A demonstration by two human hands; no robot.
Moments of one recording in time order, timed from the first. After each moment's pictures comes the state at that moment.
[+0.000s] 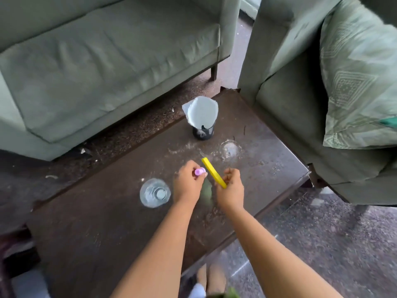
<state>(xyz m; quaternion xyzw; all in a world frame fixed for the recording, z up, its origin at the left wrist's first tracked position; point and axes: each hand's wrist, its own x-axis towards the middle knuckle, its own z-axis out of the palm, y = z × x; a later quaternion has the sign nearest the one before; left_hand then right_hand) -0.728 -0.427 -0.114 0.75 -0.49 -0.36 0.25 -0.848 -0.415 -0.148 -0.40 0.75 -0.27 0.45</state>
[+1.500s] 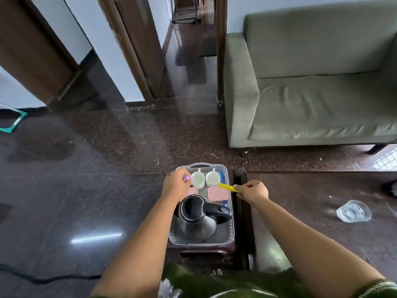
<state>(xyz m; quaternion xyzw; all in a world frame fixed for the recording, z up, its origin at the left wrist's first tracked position) -0.112 0.038 0.133 0.90 -0.31 -0.20 0.24 -0.302 -0.111 0.076 -0.56 0.61 -0.10 0.56</state>
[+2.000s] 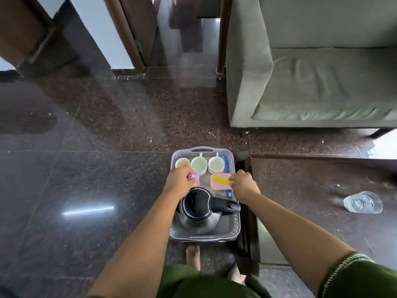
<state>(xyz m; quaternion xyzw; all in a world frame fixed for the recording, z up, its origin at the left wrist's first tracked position) -0.080 0.035 0.048 0.88 -0.33 -0.28 0.21 -0.247 -0.114 -0.004 -0.86 0.42 0.16 0.25</state>
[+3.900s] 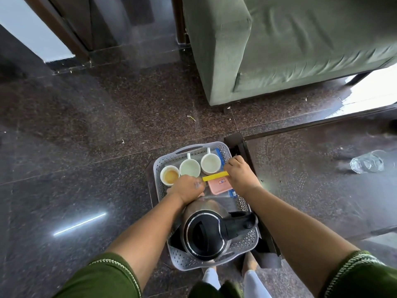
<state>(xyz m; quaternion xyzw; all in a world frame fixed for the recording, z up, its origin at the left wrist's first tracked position) -0.037 -0.031 -0.098 0.75 -0.56 -0.35 0.03 -0.213 -0.139 -0.070 -0.91 0.36 0.11 0.17</state>
